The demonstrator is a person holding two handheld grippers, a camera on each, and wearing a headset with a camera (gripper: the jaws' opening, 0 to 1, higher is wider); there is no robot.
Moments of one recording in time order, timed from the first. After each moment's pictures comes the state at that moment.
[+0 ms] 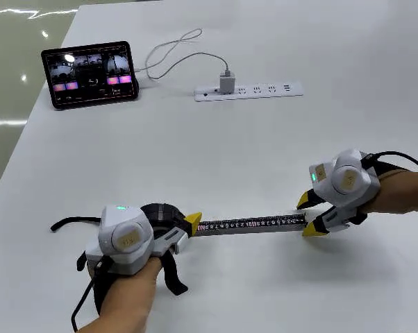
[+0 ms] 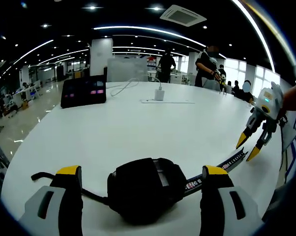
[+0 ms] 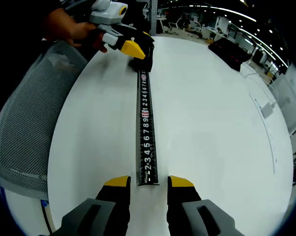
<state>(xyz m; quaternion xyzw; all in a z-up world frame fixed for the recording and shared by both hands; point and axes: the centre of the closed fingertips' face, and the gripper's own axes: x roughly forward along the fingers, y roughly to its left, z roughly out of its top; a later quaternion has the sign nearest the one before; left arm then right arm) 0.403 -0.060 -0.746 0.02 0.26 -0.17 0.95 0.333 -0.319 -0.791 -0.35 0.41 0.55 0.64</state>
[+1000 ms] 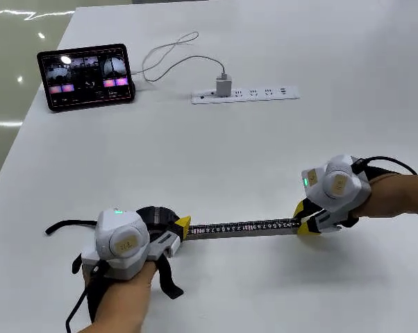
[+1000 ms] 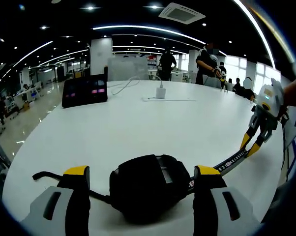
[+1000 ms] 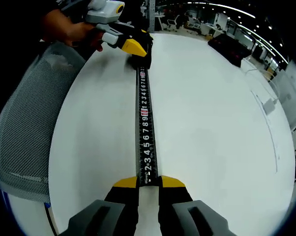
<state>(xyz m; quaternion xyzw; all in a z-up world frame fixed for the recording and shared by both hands) 0.402 -0.057 -0.751 0.02 0.26 -0.16 0.95 0.332 -0.317 -0.796 -0.35 0.43 0.54 0.64</state>
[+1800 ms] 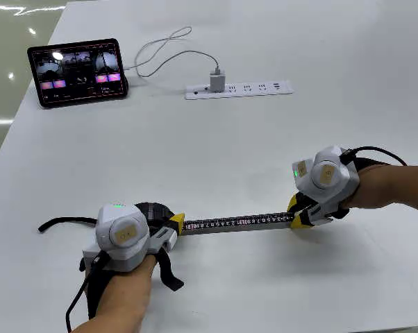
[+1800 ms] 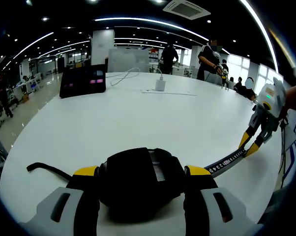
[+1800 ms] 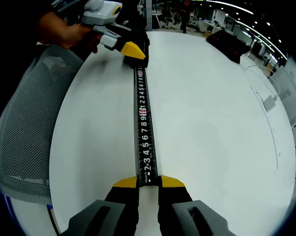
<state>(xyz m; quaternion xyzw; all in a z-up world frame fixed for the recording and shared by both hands) 0.399 -0.065 -0.762 0.01 0.29 -0.16 0.94 0.333 -0.318 -0.795 -0.34 0.44 0.53 0.64</state>
